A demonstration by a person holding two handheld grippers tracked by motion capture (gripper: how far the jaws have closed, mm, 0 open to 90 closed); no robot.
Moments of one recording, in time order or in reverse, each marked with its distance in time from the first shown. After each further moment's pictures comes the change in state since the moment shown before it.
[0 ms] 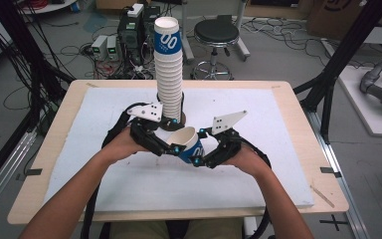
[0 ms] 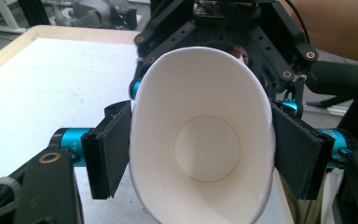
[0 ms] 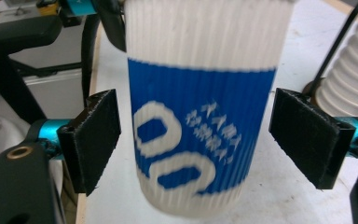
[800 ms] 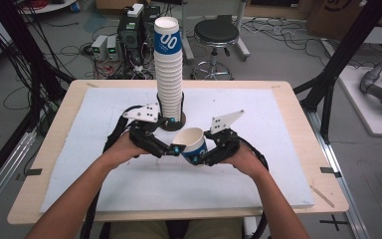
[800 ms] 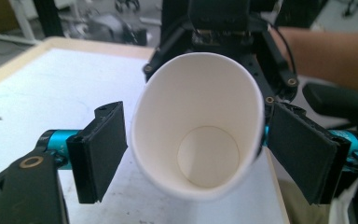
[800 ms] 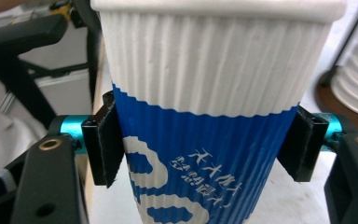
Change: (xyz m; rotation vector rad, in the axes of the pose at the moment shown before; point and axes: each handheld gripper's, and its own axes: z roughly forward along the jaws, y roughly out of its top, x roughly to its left) left arm -0.003 -0.018 -0.008 -0.159 0.079 -0.081; right arm -0.009 -0.011 0.003 -0.005 0.028 0.064
